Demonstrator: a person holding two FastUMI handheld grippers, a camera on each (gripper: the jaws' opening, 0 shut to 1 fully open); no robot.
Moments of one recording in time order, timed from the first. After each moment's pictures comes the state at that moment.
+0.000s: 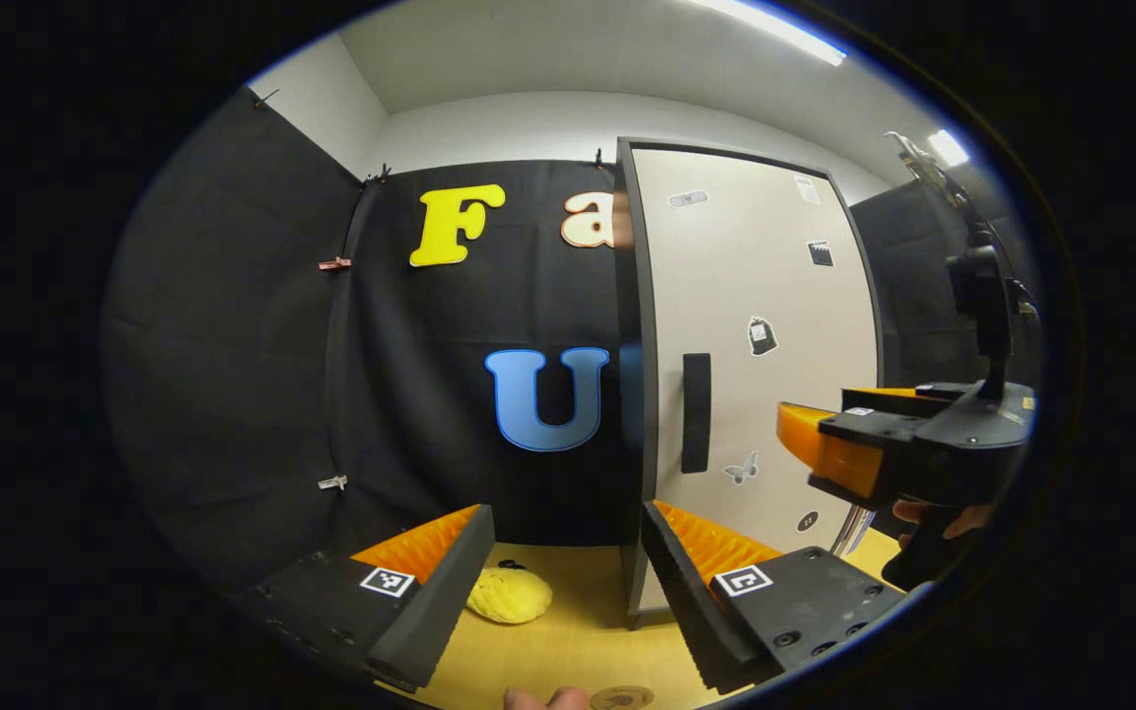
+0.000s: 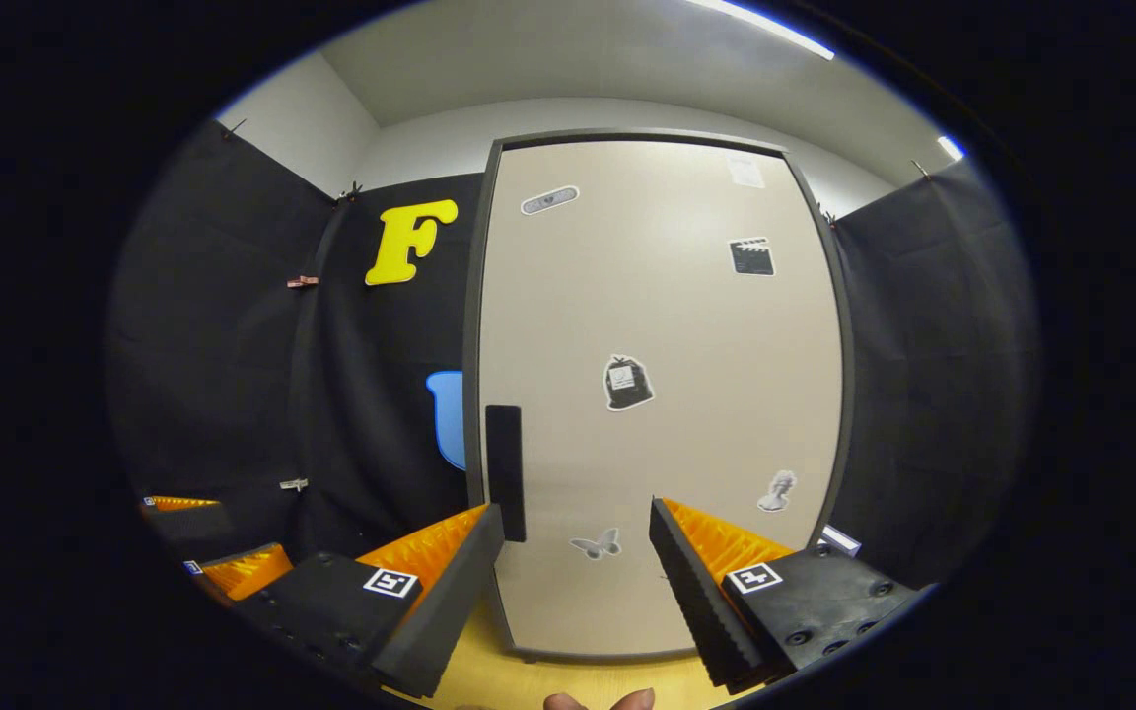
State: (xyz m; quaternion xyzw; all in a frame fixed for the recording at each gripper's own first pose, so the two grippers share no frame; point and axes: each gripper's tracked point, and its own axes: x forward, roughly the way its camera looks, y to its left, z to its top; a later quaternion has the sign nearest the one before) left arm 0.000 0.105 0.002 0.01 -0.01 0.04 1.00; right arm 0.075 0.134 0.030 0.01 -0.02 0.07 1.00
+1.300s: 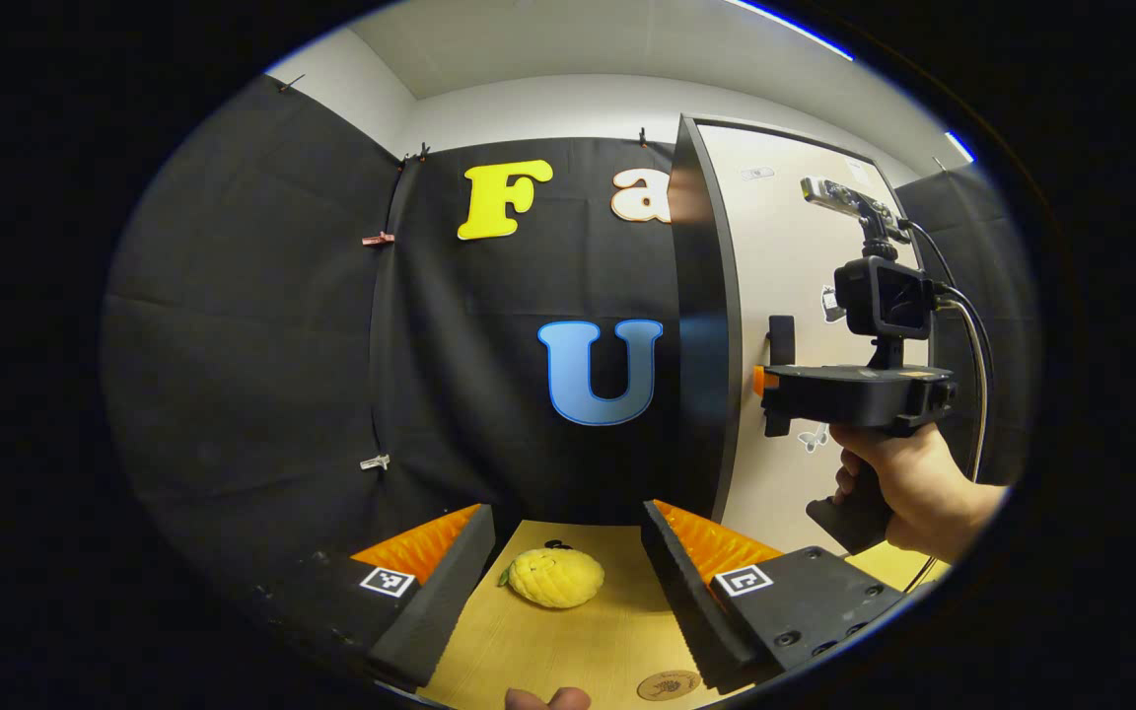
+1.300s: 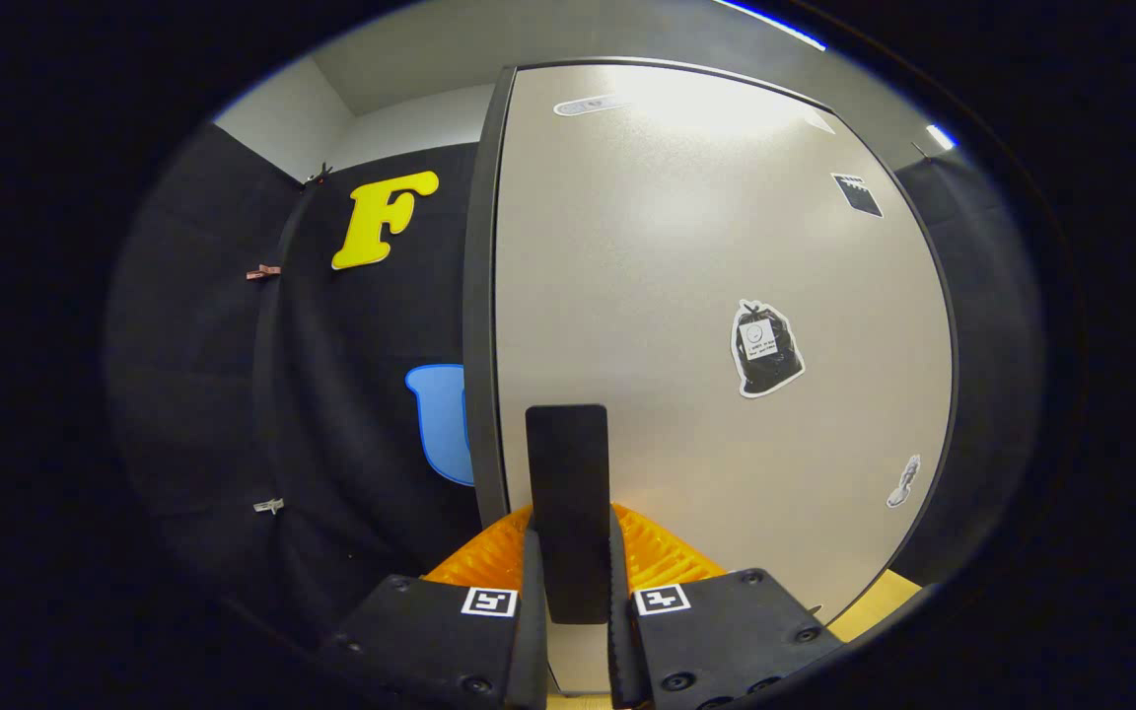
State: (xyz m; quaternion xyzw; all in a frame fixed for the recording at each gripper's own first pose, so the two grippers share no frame) left arm -0.011 0.173 -0.031 0.00 0.02 0.09 1.00; right arm 0.187 0.196 0.006 0.03 -0.01 0.05 1.00
